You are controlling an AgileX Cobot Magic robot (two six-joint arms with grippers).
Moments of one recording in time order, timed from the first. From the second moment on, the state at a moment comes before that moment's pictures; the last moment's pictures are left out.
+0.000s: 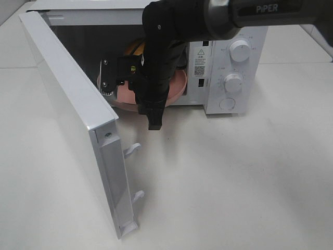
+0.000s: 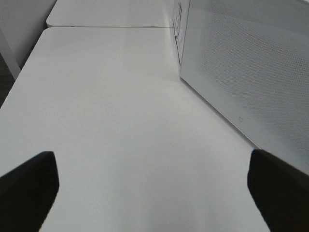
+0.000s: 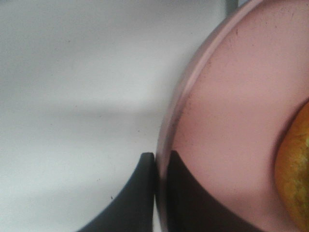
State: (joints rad) left arm -0.04 0.00 -0.50 -0.01 1.04 -0.01; right arm 0.69 2.20 -1.70 -0.08 0.71 -1.00
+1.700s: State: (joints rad) left arm -0.04 0.00 -0.50 -0.01 1.04 -0.01; right arm 0.69 1.44 -0.76 -0.06 0.31 -1.10
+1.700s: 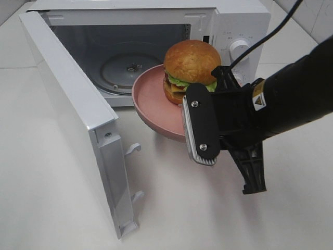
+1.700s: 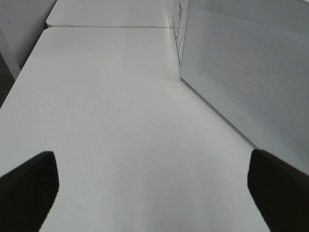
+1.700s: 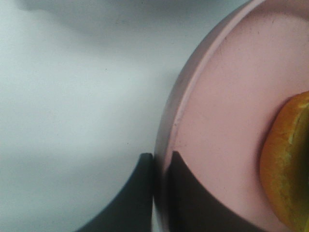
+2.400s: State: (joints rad) left arm -0.04 0.00 -0.50 -0.01 1.04 -0.01; right arm 0.69 1.11 -0.56 -0.06 0.41 -1.04
